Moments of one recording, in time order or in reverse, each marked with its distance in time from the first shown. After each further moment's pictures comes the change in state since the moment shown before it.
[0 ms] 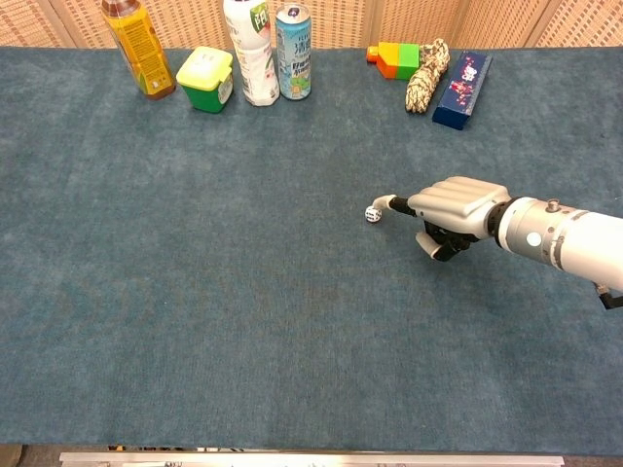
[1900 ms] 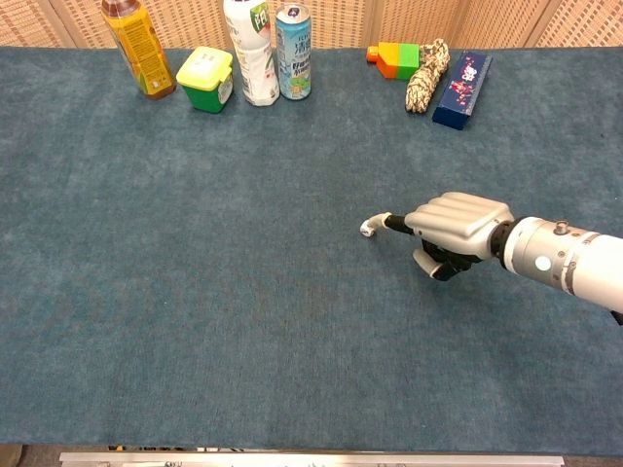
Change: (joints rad) left arm 0.002 -0.006 -0.001 0.014 0.004 -0.003 -0.006; right arm -0.010 0.015 -0.073 -0.081 -0.085 0.084 0.021
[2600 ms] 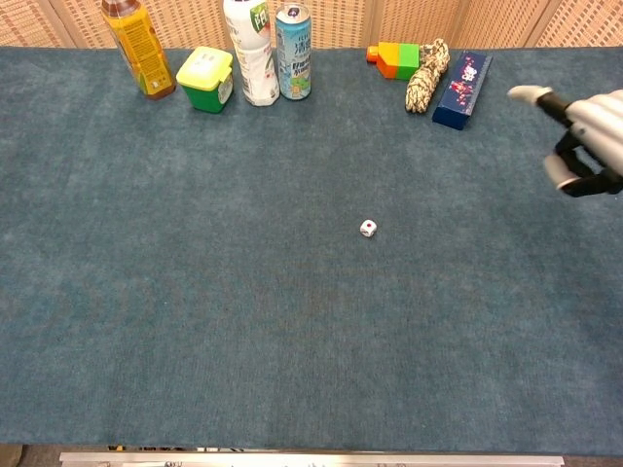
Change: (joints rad) left arm -0.012 -0.004 -0.008 0.007 0.003 -0.009 -0.011; right arm -0.319 0.199 -0.003 -0.059 -0.251 0.547 0.076
